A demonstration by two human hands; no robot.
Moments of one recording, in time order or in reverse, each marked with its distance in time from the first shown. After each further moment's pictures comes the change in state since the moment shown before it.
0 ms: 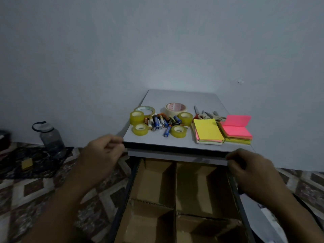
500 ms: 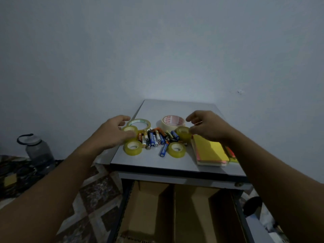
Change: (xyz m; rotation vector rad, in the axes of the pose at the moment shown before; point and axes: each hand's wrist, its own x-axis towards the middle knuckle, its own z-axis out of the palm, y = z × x) left_hand 0.157 0.000 0.039 0.015 -0.222 -0.001; right_hand 0.192 -0.054 0.019 0.140 -0.223 -0.119
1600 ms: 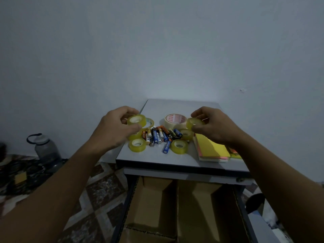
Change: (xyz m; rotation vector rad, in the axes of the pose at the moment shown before) left_hand -0.036 0.028 -0.009 -0.068 0.179 0.204; right_hand -0.027 -0.003 -0.003 0.031 0.118 -0.113
